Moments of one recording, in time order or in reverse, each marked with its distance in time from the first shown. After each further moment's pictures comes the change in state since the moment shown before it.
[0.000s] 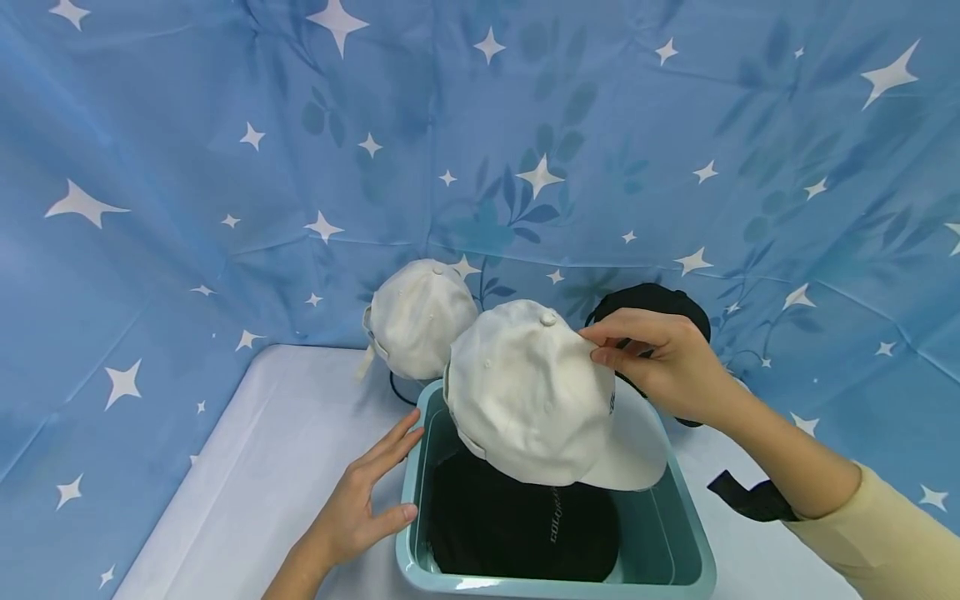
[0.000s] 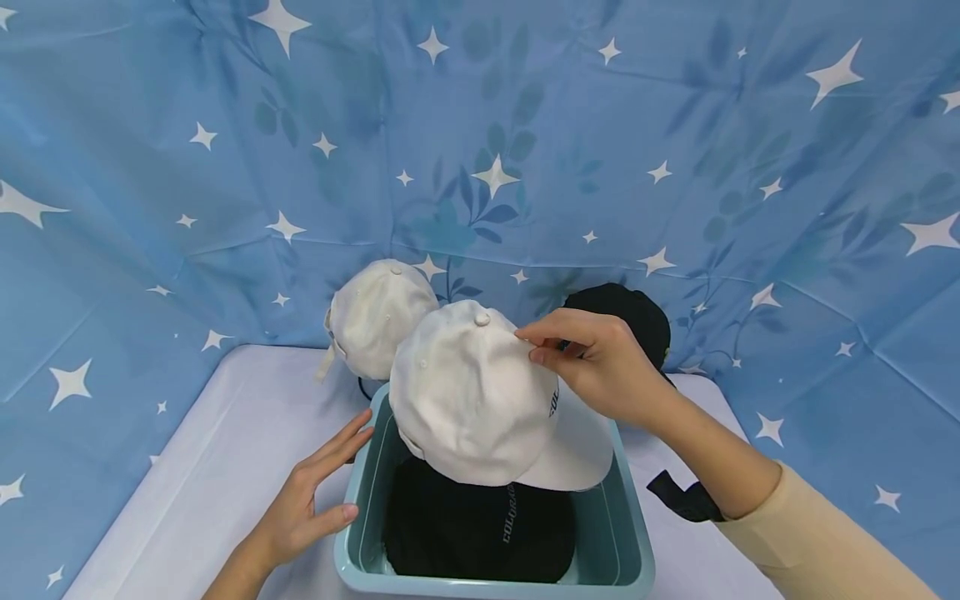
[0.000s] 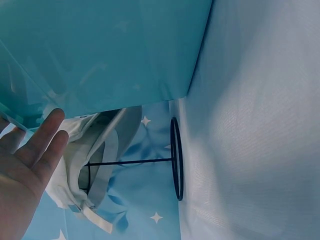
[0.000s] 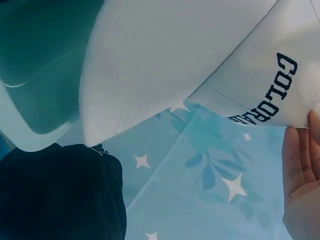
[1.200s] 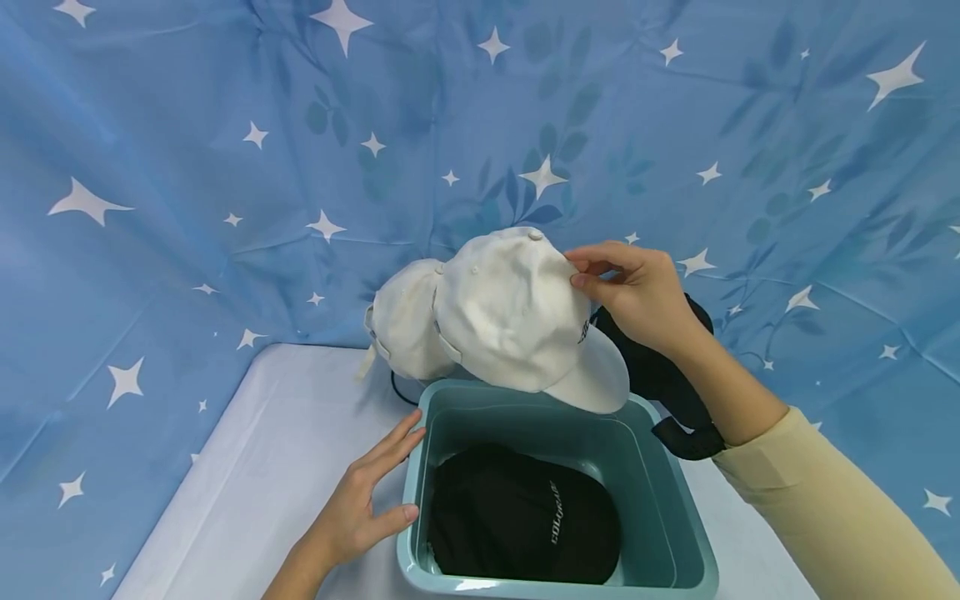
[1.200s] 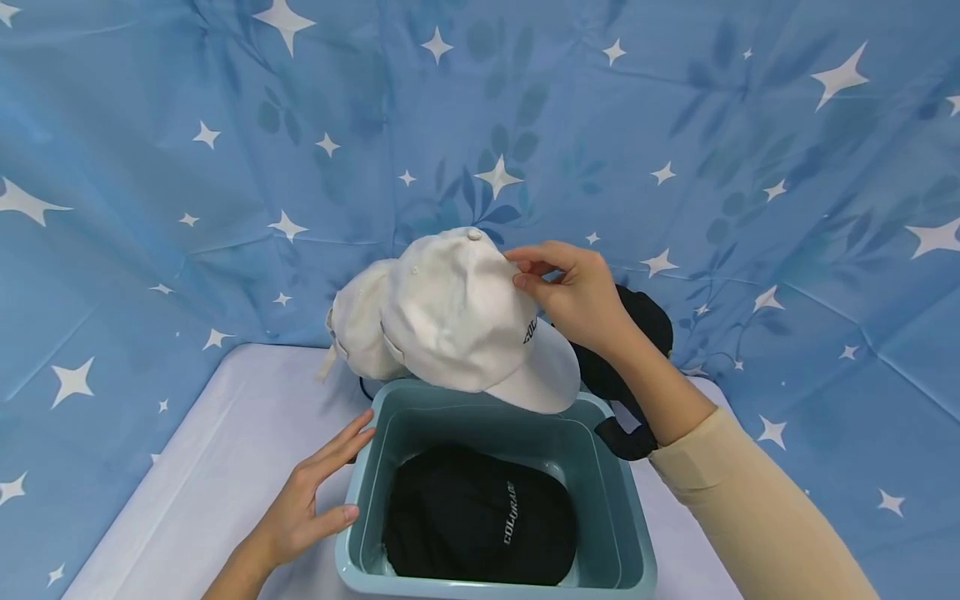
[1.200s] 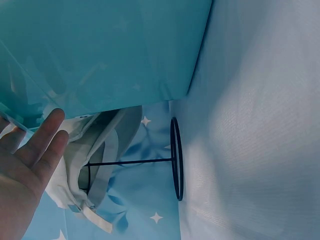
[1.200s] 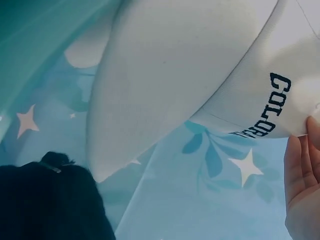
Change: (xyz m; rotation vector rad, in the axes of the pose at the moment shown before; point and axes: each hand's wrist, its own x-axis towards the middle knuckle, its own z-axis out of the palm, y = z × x) left_hand -0.001 0.000 -0.001 0.007 -0.007 -0.020; right_hand 0.058 0.028 0.005 -0.052 0.173 0.220
